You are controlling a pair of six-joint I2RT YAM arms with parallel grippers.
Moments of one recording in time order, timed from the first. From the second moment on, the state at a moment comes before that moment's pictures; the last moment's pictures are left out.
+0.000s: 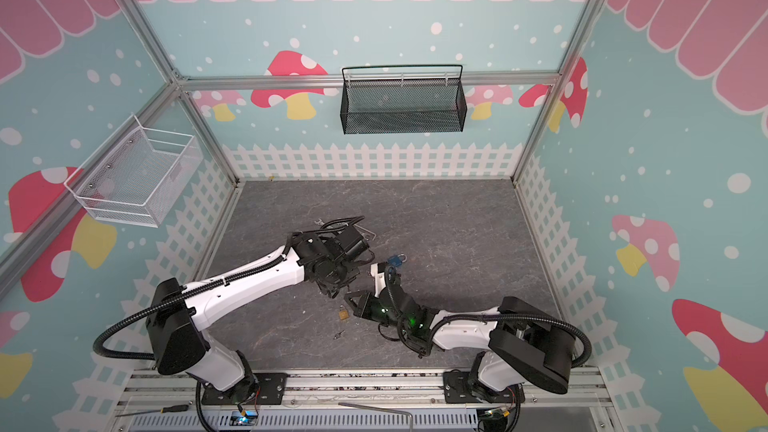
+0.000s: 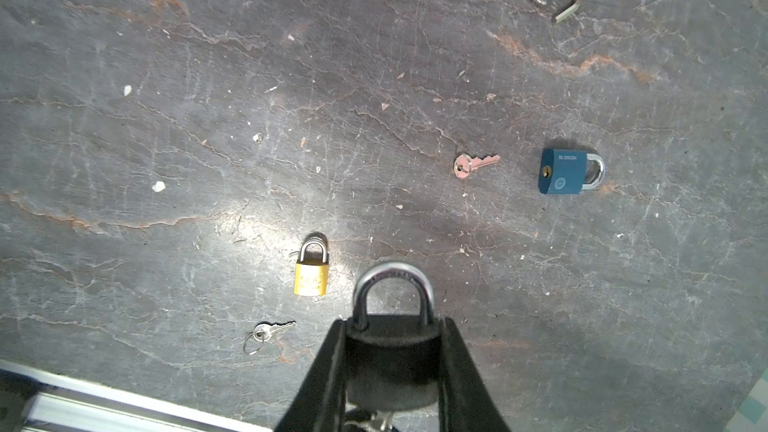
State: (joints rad) left arm -0.88 1.61 1.37 -1.07 -0.19 -1.44; right arm 1.06 1.41 0.45 0.65 -0.03 1.19
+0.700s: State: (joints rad) left arm -0.89 1.62 1.42 -1.12 -0.17 -1.31; right arm 1.04 1.35 0.39 0.70 -0.11 1.20
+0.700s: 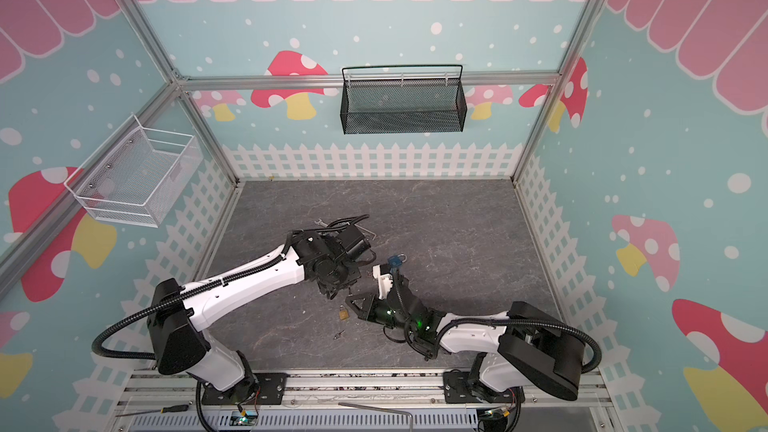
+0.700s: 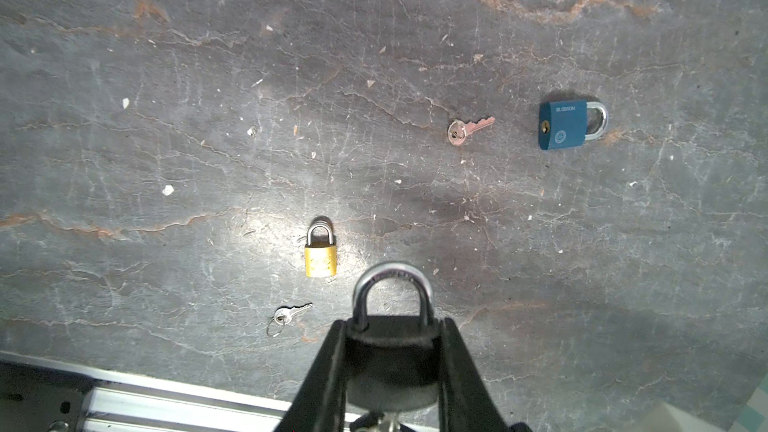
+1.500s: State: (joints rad) left arm -0.92 1.65 1.45 -1.16 -0.19 -1.20; right arm 1.00 1.32 0.43 0.59 -0.20 1.08
